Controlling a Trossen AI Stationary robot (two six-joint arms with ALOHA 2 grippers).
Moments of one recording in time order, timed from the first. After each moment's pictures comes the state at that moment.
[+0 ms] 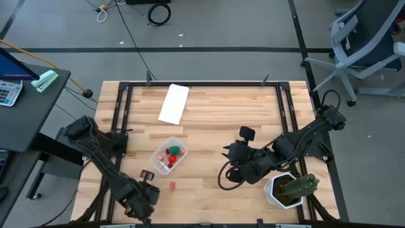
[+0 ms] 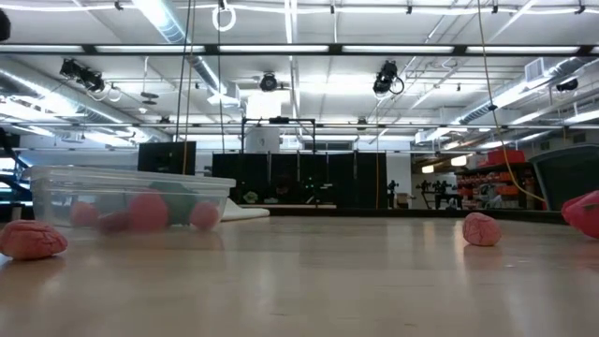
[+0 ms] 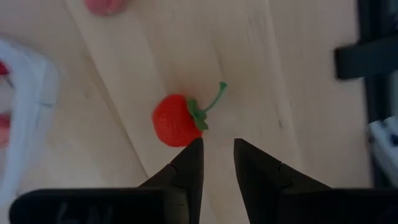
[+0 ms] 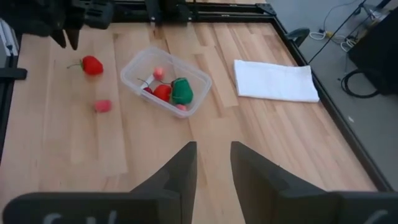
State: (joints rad) left arm -0.90 1.70 1.20 -0.97 -0.06 -0.57; right arm 0.55 1.60 1.66 -1.01 0.70 0.53
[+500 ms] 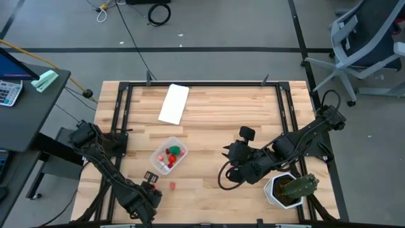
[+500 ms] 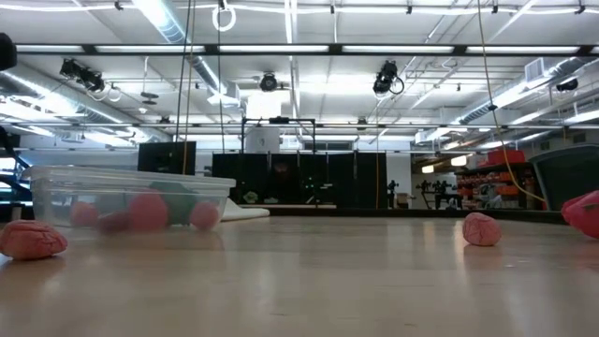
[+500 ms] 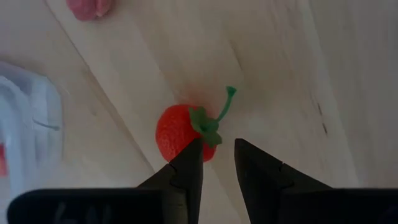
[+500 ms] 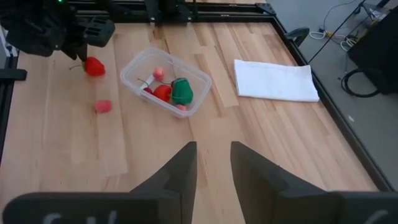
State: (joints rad) left arm -0.91 1.80 1.20 -0.97 -0.12 -0.46; right arm 0.55 1.60 1.66 -1.01 0.70 0.53
